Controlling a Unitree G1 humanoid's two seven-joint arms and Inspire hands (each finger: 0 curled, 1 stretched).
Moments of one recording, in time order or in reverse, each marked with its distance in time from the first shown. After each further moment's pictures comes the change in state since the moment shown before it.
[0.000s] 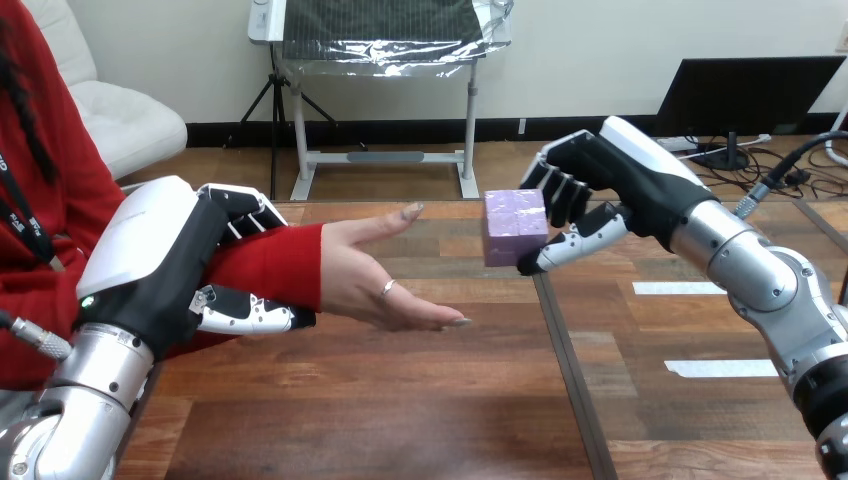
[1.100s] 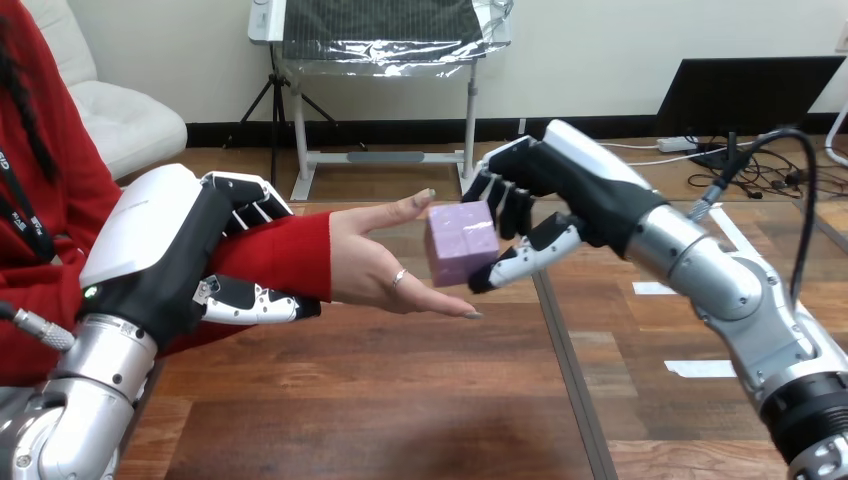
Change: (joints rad) left arm -0.021 -0.004 -0.002 0.000 0.003 -0.015 0.008; right arm 0.084 0.060 0.000 -0.239 0.031 0.046 0.093
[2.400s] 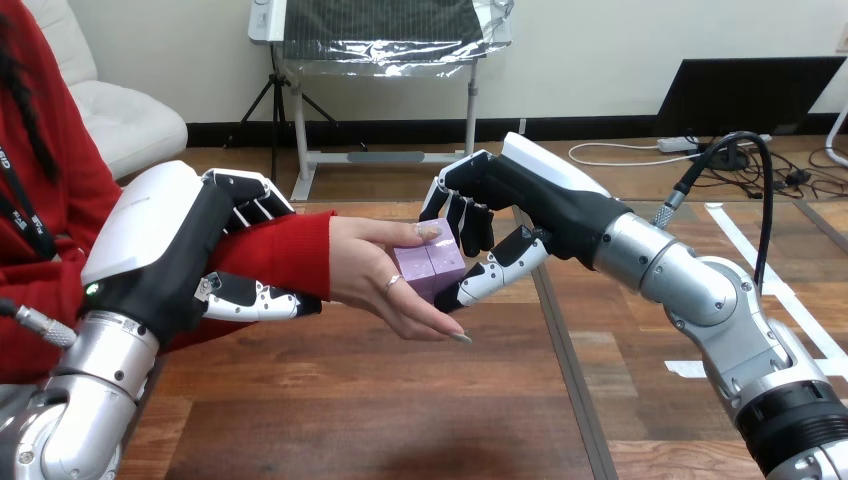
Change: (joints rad) left arm -0.009 -0.002 -0.005 0.000 0.001 0.011 0.000; right arm 0.031 0.056 0.001 -0.098 0.013 0.017 0.084
